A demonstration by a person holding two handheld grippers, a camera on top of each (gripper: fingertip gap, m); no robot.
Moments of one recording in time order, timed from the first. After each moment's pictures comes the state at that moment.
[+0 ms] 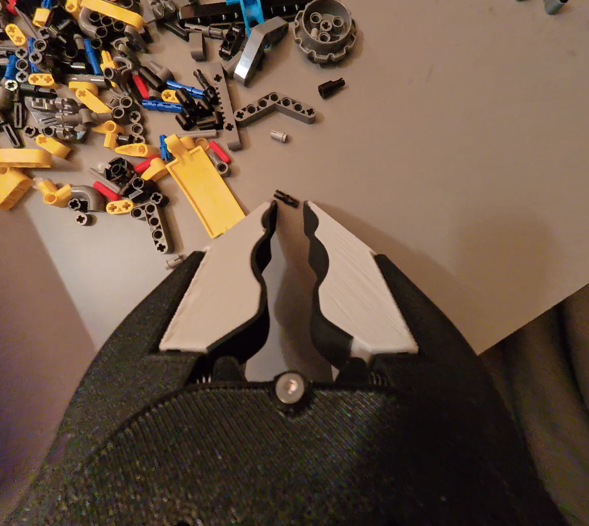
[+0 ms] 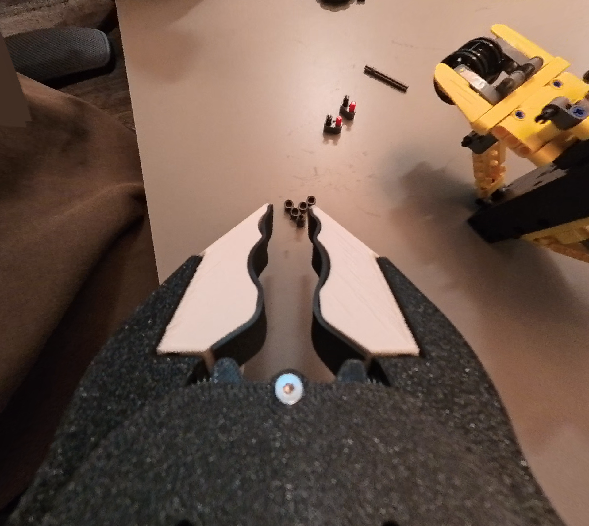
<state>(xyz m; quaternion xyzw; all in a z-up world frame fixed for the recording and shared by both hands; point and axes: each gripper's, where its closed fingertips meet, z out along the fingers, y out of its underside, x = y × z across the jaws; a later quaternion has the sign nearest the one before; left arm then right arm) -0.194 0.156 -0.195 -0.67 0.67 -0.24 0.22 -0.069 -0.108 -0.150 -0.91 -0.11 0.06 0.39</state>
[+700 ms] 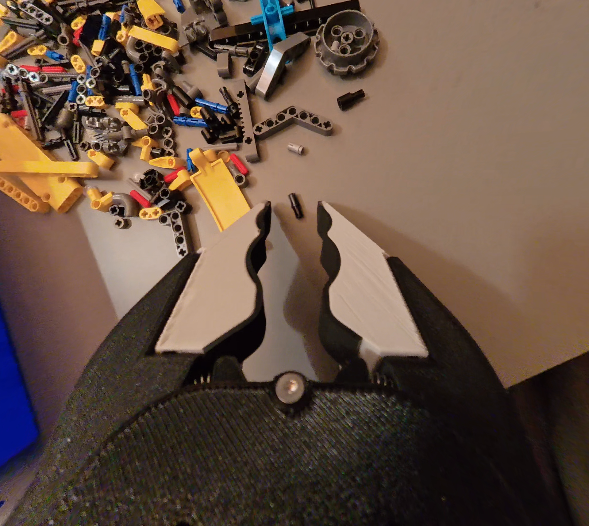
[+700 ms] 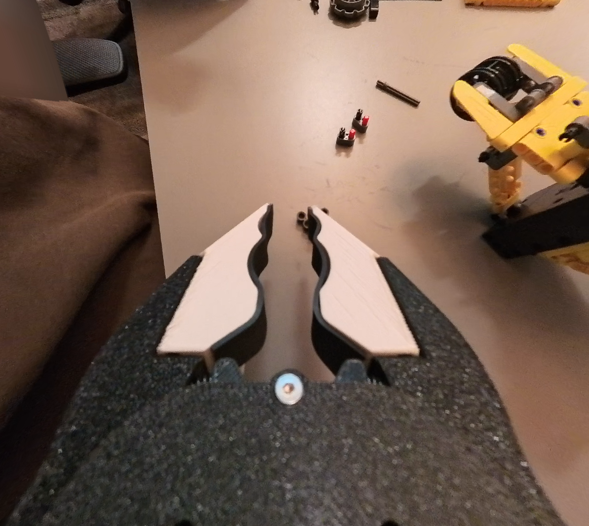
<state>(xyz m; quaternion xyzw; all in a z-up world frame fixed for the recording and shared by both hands) -0.187 0.165 -0.192 -0.67 0.66 -0.19 0.28 -0.080 -0.102 -0.150 -0.90 -0.11 0.07 0.41</state>
